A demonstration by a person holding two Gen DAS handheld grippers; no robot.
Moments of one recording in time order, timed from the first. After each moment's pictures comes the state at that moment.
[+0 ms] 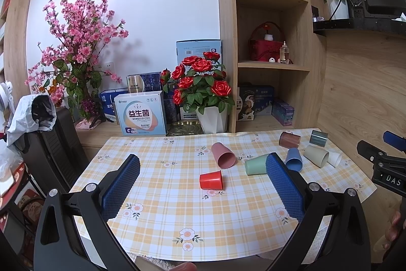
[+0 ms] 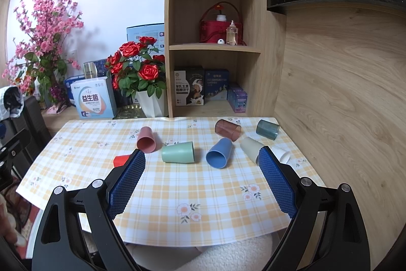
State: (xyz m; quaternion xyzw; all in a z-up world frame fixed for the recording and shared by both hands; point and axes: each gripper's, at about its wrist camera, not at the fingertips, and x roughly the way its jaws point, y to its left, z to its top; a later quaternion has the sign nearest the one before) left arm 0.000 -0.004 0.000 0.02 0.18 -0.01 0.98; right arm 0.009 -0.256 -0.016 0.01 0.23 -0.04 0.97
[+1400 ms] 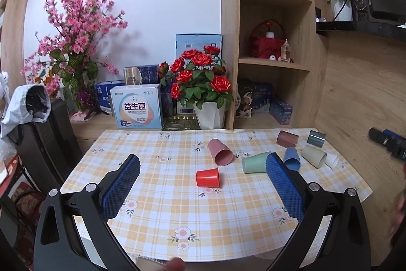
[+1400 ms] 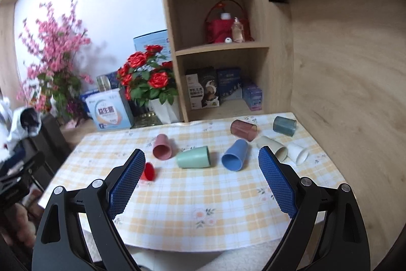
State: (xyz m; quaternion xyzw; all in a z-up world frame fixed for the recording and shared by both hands) left arm 0.025 0.011 -0.007 0.00 0.20 -0.01 0.98; right arm 0.034 -0.319 -0.008 0.08 0.23 0.01 0.97
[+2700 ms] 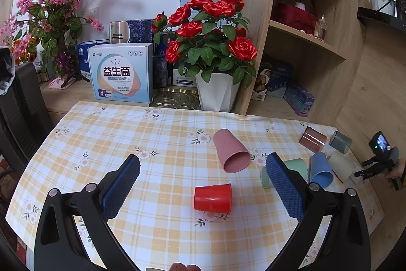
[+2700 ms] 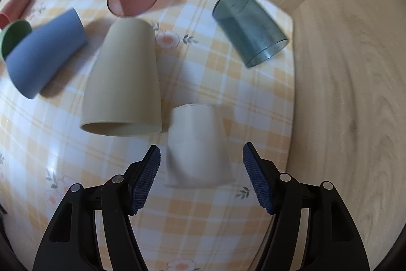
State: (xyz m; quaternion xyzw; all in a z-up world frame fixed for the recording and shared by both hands) left arm 0.220 0.034 -0.095 -0.05 0.28 -0.02 0.96; right arm 0.363 -0.525 -0.256 -0.17 0.63 0.02 0.76
